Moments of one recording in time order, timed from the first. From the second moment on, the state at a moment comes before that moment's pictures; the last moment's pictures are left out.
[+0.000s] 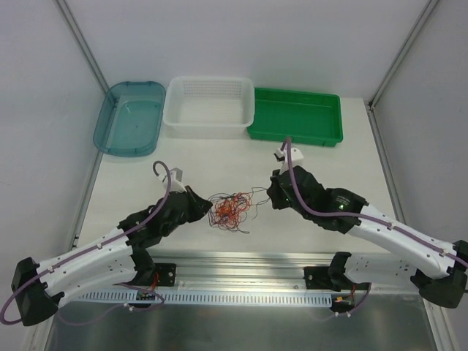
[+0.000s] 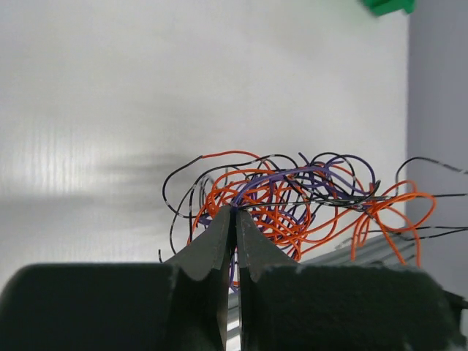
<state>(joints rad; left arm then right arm) -0.94 0.72 0.46 -0.32 -0.39 -1.07 1.06 1.02 1.02 -0.66 0.43 0.55</state>
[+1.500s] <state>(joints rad) -0.73 0.82 0.79 -0.55 0.02 -0.83 1.15 1.24 0.73 0.09 -0.08 0.55</state>
